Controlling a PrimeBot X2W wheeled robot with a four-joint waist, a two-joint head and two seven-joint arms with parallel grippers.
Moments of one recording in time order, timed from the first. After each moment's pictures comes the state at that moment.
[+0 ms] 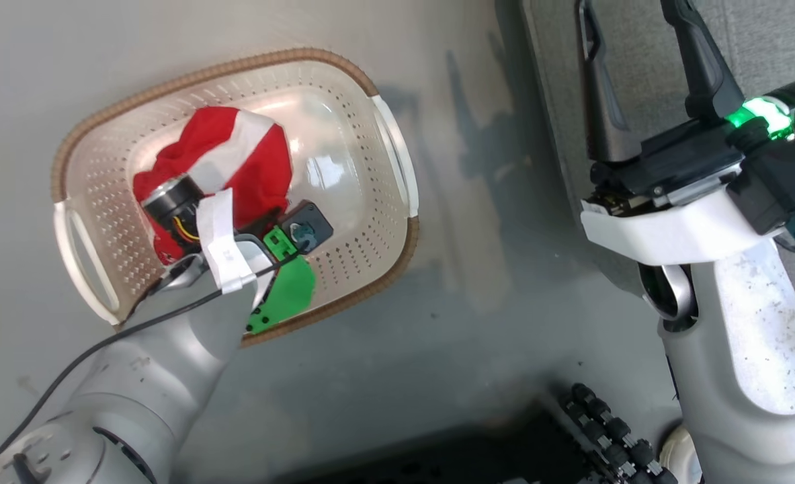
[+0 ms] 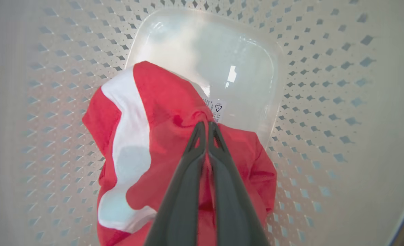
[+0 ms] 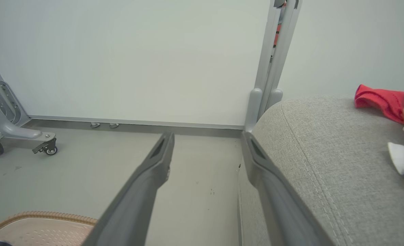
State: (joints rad) left arm -1.01 0.09 -1.12 1.28 -0.17 -0.07 -0.07; right arm -0.57 -0.05 0.15 -0.11 0.09 0.13 -0.26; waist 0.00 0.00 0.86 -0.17
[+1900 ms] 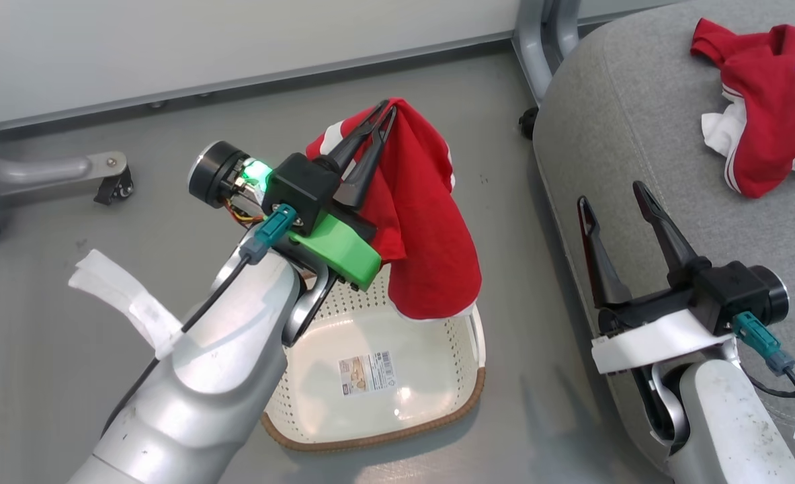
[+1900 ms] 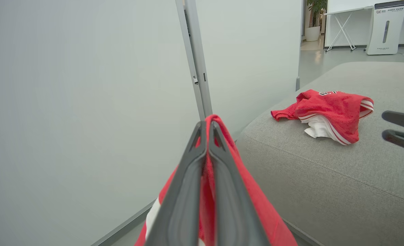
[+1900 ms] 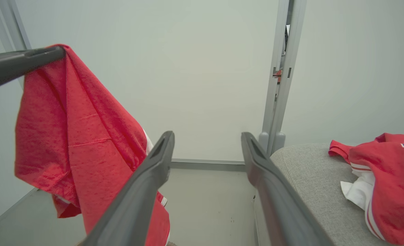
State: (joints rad) left arm -0.74 0.13 -0.66 0.45 -0.32 -0.06 -0.26; right arm -0.25 -0.05 0.08 0.07 0.11 0.13 -0.26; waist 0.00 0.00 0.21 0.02
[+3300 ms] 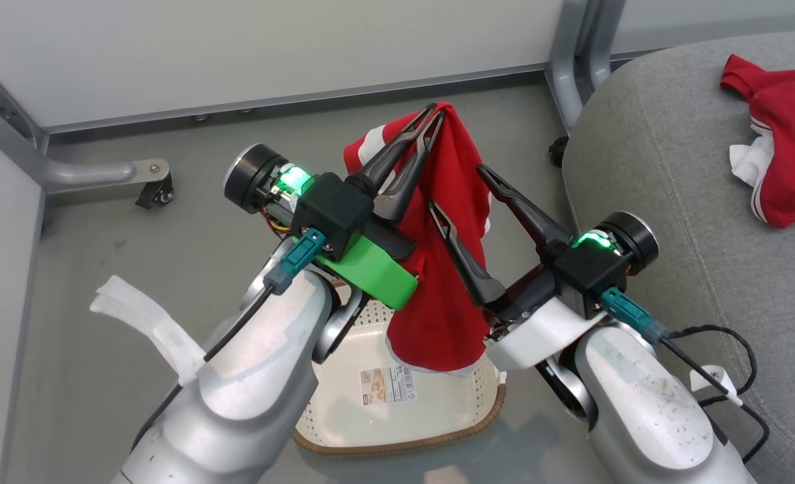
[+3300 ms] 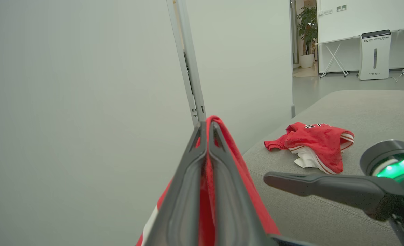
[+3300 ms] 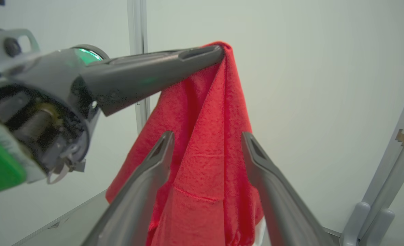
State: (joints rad) left arm -0.69 0.08 -0.64 0.32 -0.27 -0.09 -0.26; right arm -0.43 -0.05 0.42 0.14 0.13 0.13 -0.26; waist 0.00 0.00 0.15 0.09
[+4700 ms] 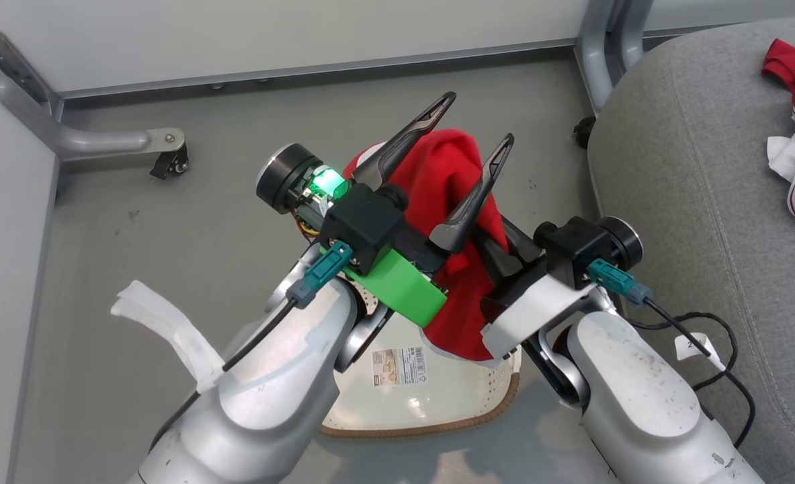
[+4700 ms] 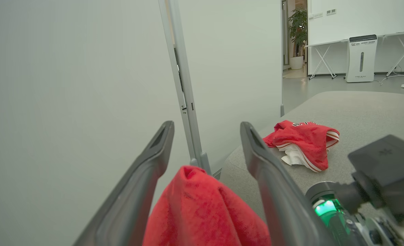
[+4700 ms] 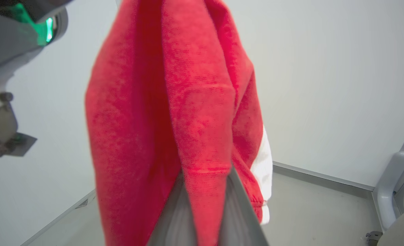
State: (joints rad) left arm -0.69 0.05 -0.68 0.27 -0.28 -0.10 -0.26; right arm -0.52 -0.05 0.45 0.35 0.26 0.13 -0.26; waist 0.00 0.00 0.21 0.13
